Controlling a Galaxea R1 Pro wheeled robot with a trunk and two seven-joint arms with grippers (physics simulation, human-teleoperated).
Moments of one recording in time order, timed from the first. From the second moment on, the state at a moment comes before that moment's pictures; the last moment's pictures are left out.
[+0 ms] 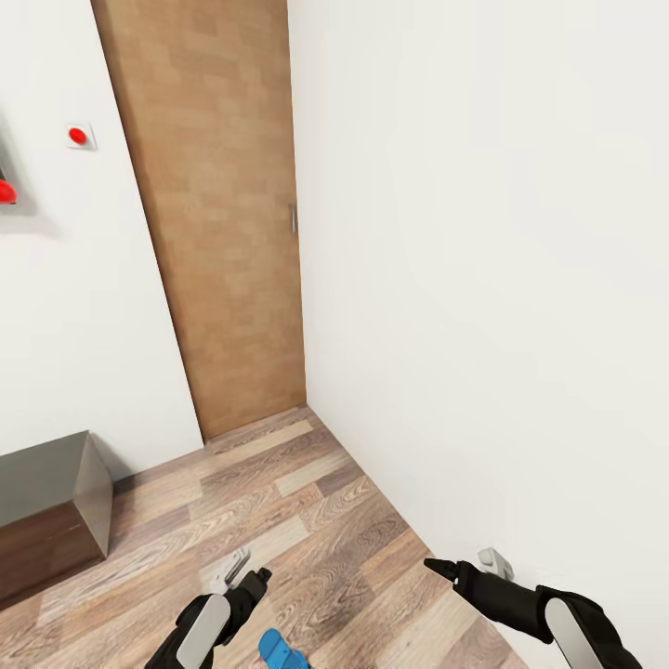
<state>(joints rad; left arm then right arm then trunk) -0.38 -0.10 0.06 -0.64 0.82 0.27 0.27 -0.20 -0.19 -0.08 -1.09 -0.67 0.81 0.41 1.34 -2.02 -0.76</state>
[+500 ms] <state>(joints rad) -0.38 -0.11 0.06 -0.64 0.82 0.27 0.27 -0.20 -0.18 -0.08 -1.09 -0.66 0.81 0.41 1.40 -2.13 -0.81</state>
